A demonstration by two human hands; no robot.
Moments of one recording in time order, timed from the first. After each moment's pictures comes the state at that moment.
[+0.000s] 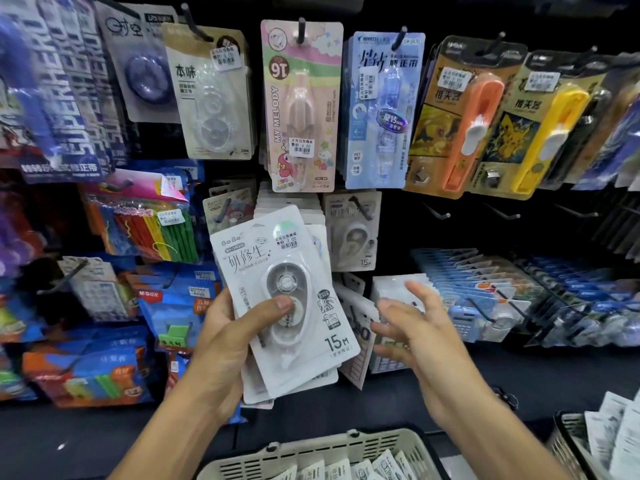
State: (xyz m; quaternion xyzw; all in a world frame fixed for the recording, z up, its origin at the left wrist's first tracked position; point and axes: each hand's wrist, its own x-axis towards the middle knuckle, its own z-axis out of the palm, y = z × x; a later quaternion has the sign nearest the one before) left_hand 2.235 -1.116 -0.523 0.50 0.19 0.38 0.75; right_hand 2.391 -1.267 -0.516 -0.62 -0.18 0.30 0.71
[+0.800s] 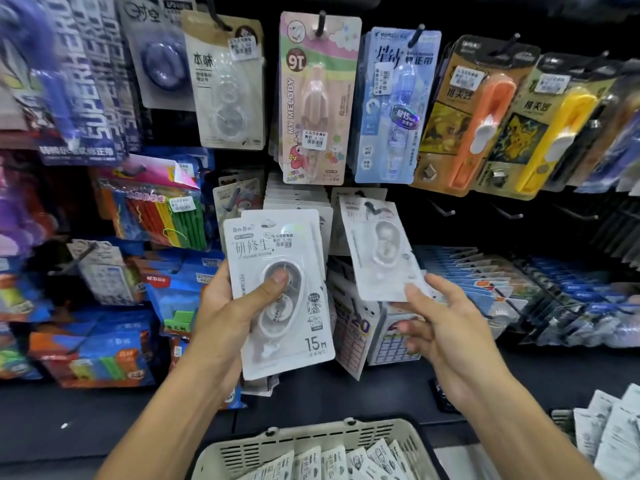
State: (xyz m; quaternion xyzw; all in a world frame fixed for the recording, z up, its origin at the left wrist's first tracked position) left_hand 2.229 -1.111 -0.516 0.50 0.19 0.41 0.74; right_hand 2.405 -1.280 -0.513 -0.60 -0.14 0.28 0.74
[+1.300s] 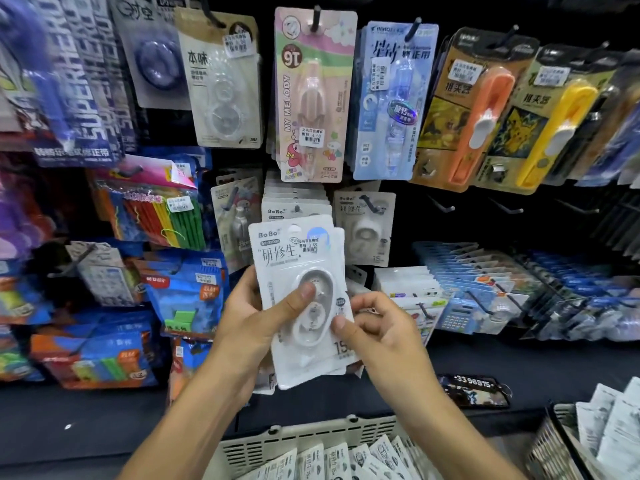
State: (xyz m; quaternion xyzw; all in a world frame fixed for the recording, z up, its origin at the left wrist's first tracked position) left_hand 2.241 -1.120 -0.528 0.52 0.21 0.36 0.74; right_hand 2.357 -1.253 -0.533 -0.63 -0.35 0.26 0.64
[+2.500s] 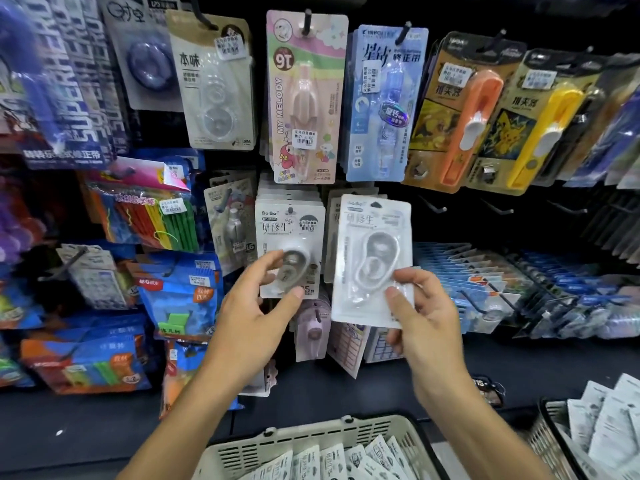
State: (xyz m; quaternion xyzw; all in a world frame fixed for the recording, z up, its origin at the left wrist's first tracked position) left_hand 2.244 -1.114 -0.525 0.75 0.27 0.36 0.48; right_hand 2.383 -1.265 -0.520 -0.63 -0.21 0.16 0.73
